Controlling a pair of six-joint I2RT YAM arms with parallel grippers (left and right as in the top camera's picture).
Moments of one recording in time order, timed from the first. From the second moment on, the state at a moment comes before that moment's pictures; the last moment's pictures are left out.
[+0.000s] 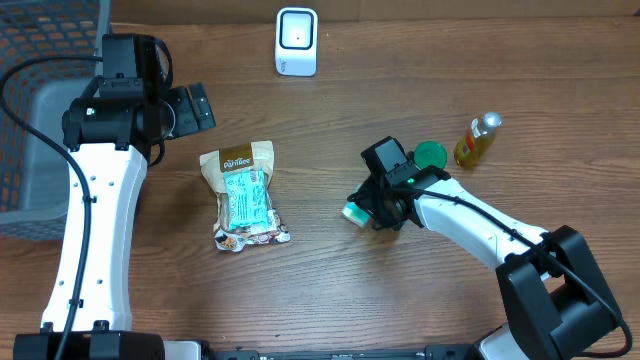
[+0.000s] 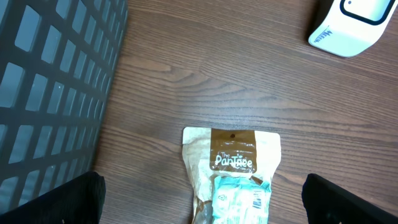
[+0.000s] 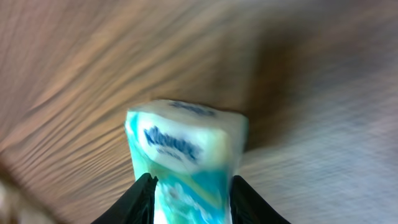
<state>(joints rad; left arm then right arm) 0.01 1.55 1.57 -1.03 -0.08 -0.28 0.53 1.71 0.97 -0.51 -0.10 1.13</state>
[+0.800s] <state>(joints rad) 0.01 1.55 1.57 -1.03 -0.08 -0.28 0.53 1.71 0.97 -0.53 -0.07 1.01</state>
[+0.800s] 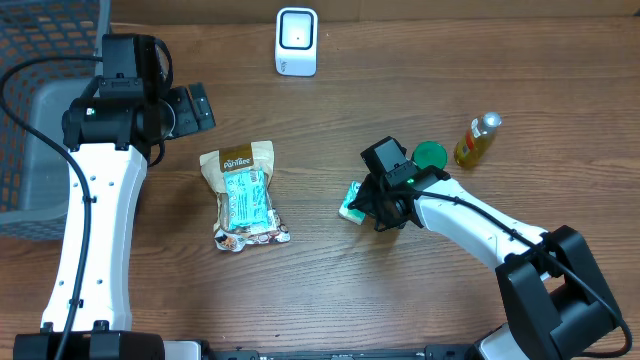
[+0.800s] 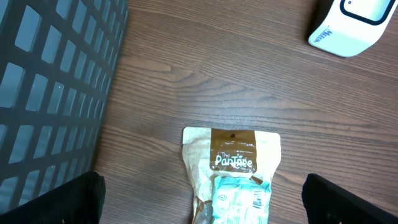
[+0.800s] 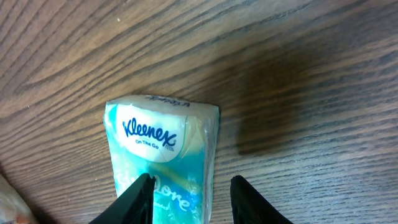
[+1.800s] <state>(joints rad) 0.01 1.55 1.57 -1.03 -0.08 -0.28 0.53 1.73 0.96 -0.49 -0.07 1.06</state>
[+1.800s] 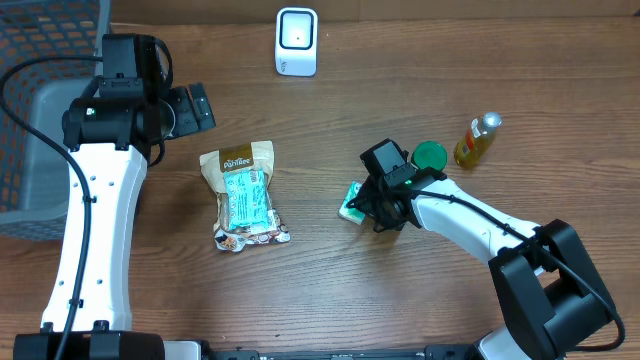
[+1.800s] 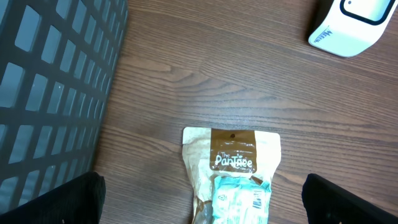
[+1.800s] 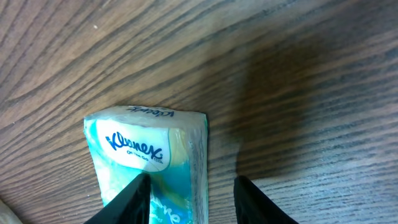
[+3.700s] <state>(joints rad) 0.01 1.55 1.57 -1.03 -0.08 -0.28 0.22 1.18 0.94 -0.48 -1.56 0.30</state>
